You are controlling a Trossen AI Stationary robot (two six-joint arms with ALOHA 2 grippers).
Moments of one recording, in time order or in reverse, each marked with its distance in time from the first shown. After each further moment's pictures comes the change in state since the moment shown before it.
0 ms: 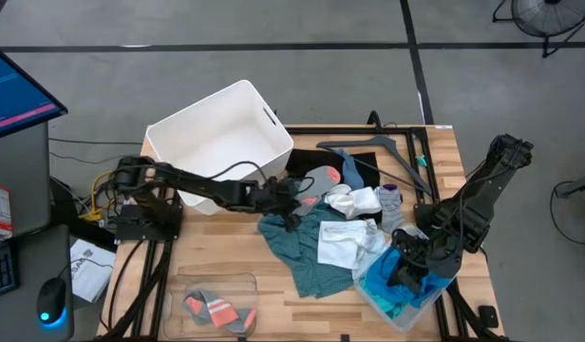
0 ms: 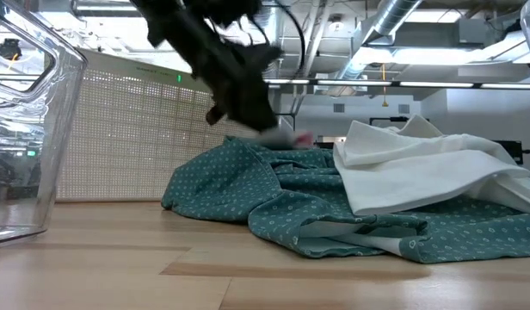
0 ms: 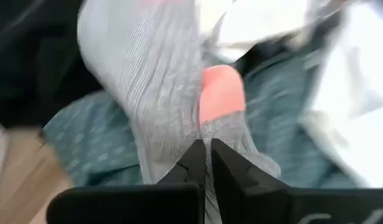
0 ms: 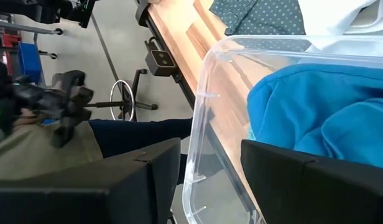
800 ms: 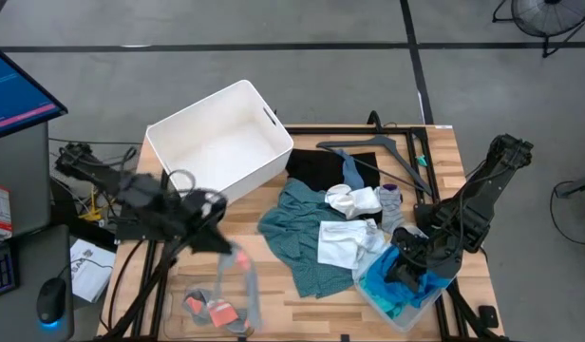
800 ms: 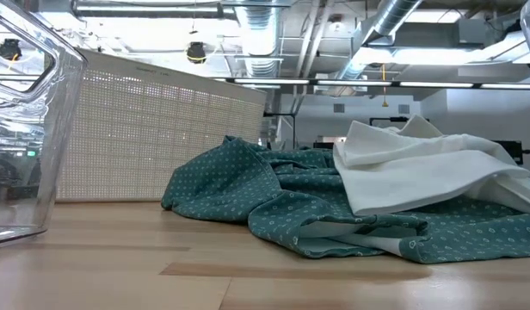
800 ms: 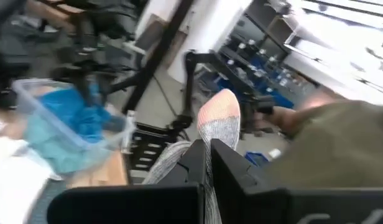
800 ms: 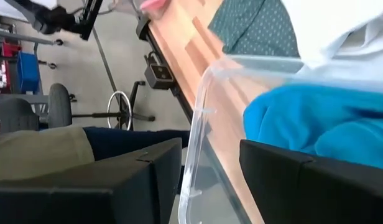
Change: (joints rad) left arm -0.458 -0.732 0.002 0.013 0.295 -0.097; right arm 0.000 0.000 0.000 -0.005 0.064 -0.019
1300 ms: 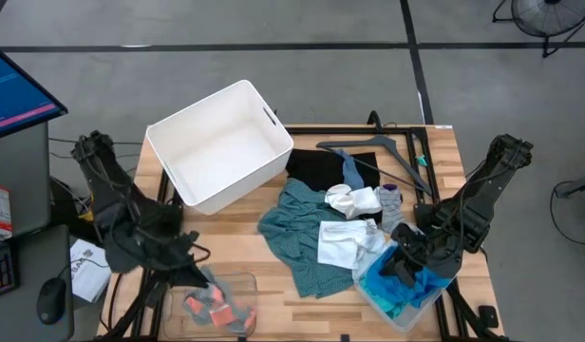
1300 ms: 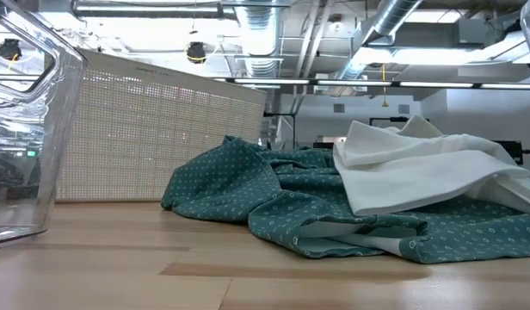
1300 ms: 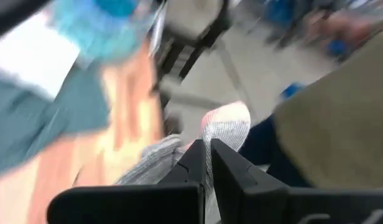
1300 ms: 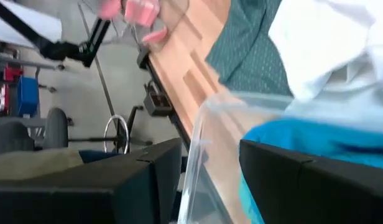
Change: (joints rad) left arm -0.467 0.036 -0.001 -0.442 -0.441 -0.232; right arm 0.000 0.000 0.000 -0.002 0.124 -0.007
